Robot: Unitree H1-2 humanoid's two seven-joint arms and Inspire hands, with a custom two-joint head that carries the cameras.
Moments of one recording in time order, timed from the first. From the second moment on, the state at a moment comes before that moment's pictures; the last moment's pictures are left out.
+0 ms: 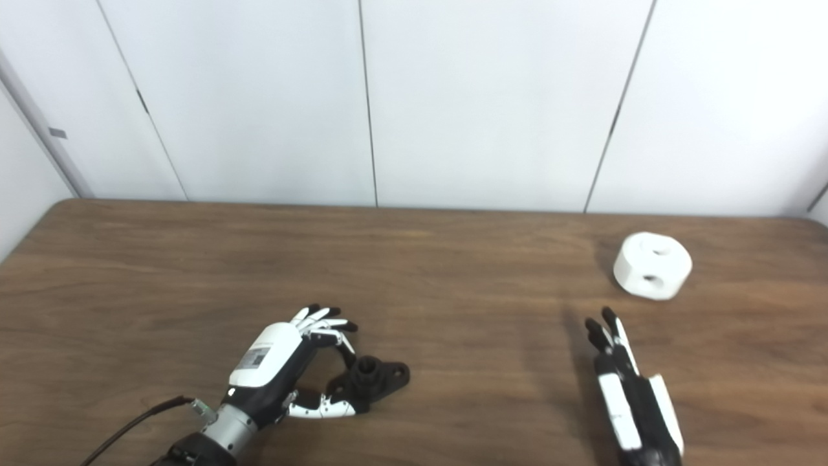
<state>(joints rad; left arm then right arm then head) -0.03 0.34 -0.39 -0.15 0.70 -0.04 0.00 0.17 -0.14 -0.03 -0.24 -0.04 0.02 0.04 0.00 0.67</state>
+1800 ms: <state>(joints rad) 0.00 0.31 -0.40 -0.14 0.75 -0.10 -0.01 -0.05 -0.31 -0.15 -0.43 -0.14 0.35 0.00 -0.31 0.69</state>
